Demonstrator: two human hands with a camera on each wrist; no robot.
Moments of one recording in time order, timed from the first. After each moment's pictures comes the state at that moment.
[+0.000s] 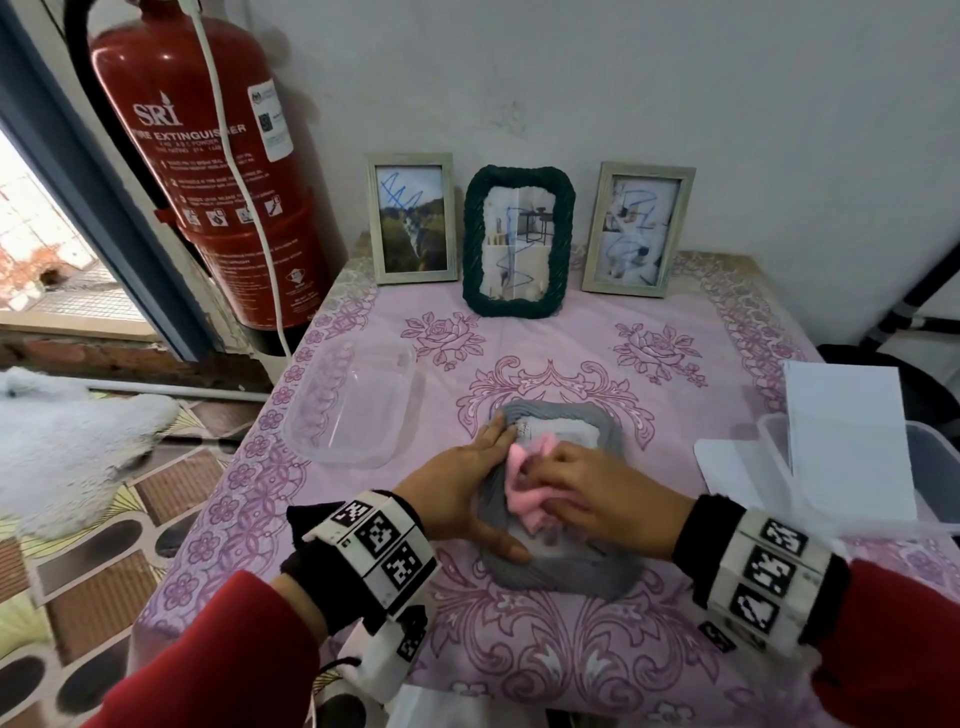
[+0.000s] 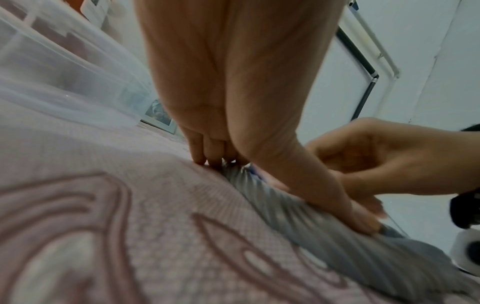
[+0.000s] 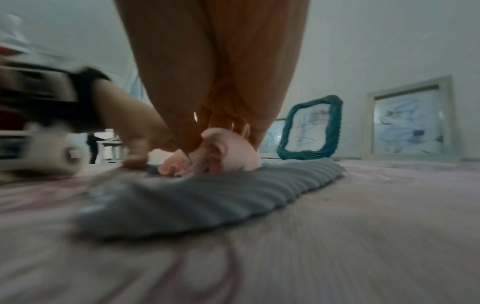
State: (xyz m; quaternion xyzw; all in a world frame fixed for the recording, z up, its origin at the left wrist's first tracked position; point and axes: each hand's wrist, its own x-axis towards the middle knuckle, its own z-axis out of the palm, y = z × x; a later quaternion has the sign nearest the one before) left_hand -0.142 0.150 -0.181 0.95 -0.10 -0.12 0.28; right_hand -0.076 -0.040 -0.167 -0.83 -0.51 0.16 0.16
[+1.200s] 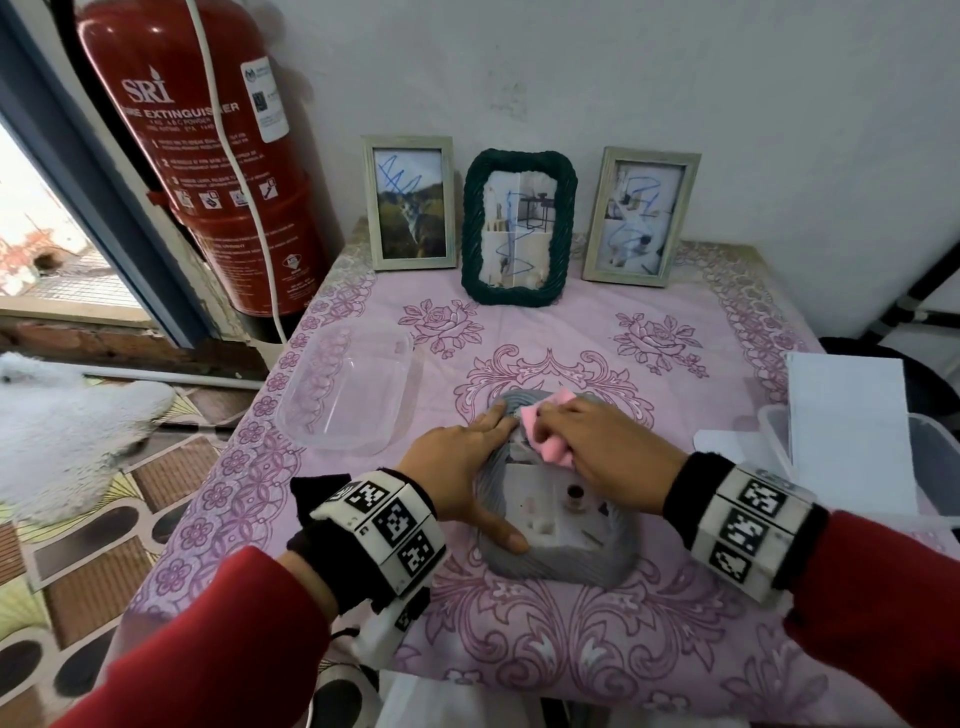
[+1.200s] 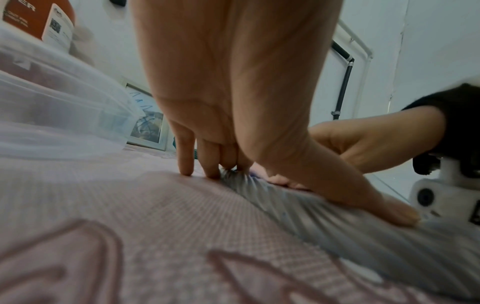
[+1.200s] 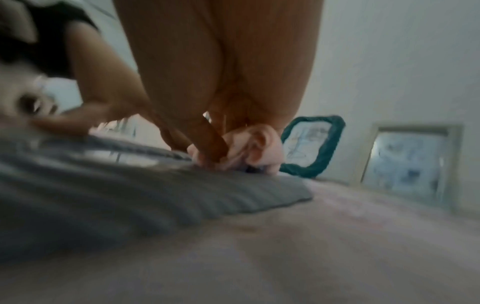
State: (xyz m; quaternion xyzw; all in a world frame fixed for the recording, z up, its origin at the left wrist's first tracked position) left_hand -0.138 0.147 -0.173 0.97 -0.09 -0.11 0.18; right_hand -0.052 -0.042 -0.163 -0.87 -0.48 0.08 0.08
